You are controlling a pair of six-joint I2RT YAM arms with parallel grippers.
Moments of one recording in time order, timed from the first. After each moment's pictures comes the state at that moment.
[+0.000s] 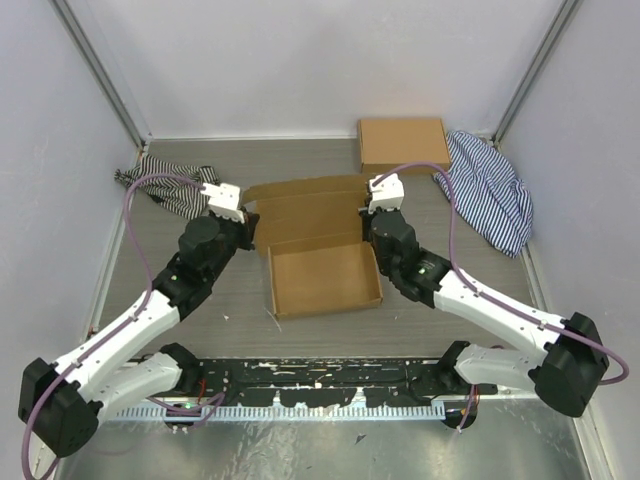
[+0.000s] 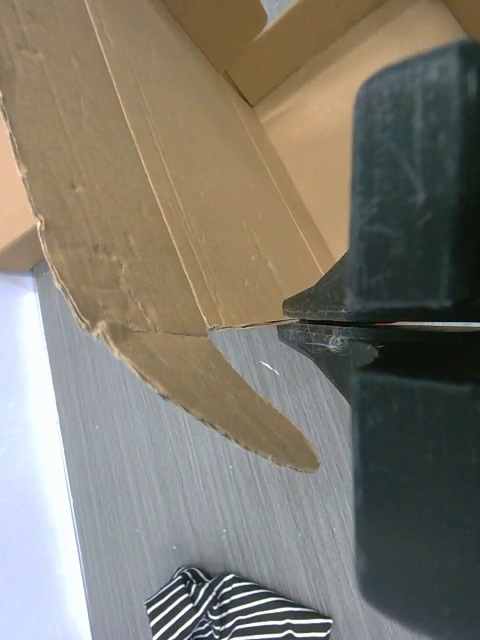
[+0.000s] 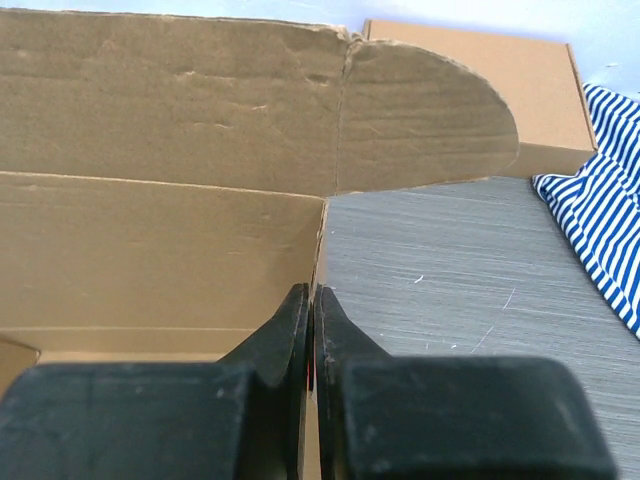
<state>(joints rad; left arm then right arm) -0.62 0.92 0.66 0.10 -0.22 -0.15 0.81 1.12 0.81 0.07 0.64 0.12</state>
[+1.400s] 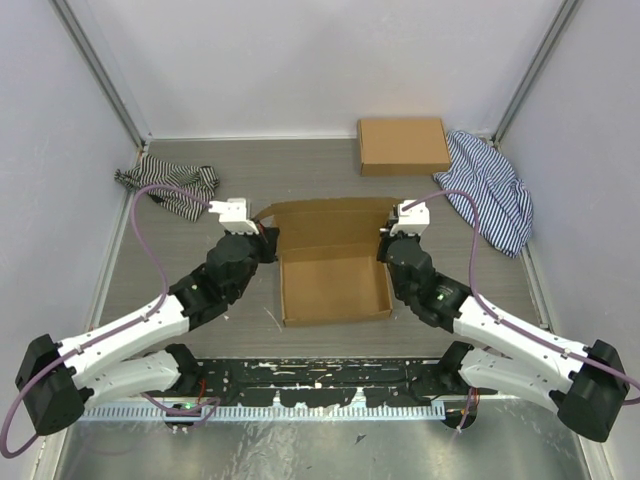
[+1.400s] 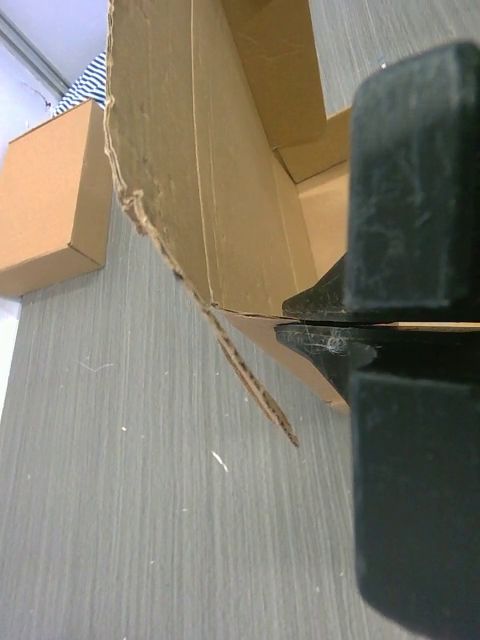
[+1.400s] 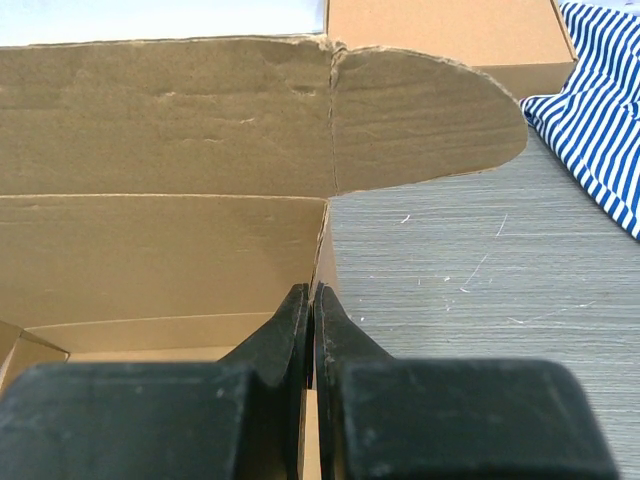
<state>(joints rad) -0.89 0.99 0.66 0.11 -0.55 -0.49 0.85 0.92 0.62 0.05 0.75 0.28</state>
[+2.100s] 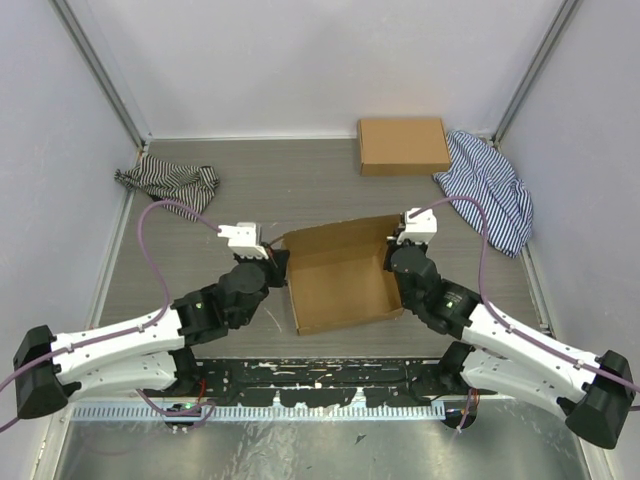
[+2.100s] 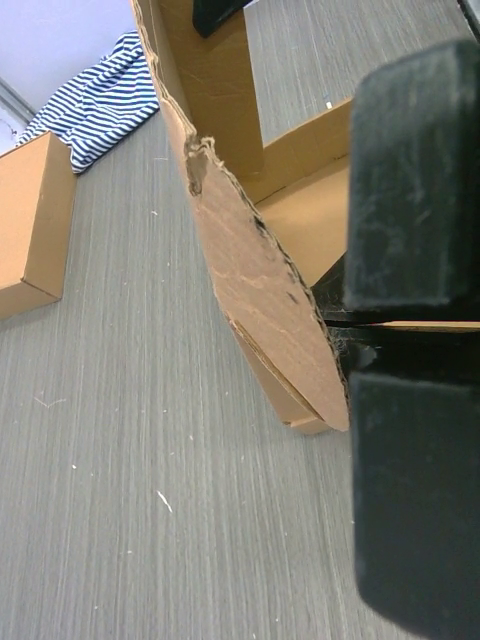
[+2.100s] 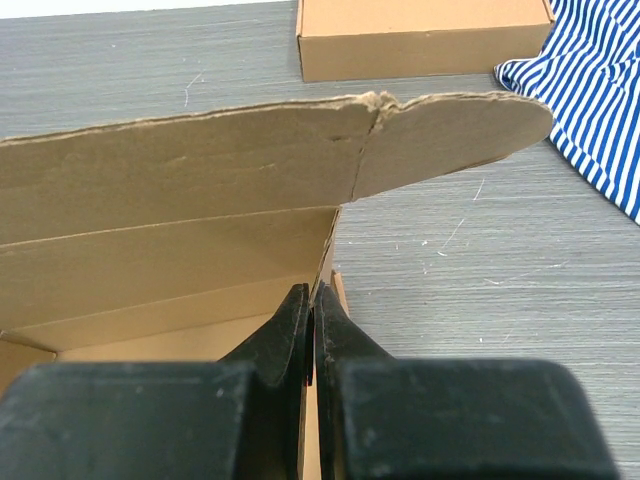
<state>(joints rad) -1.14 0.95 0.62 0.03 -0.76 -0.61 0.88 0.85 0.61 -0.09 0.80 0.34</state>
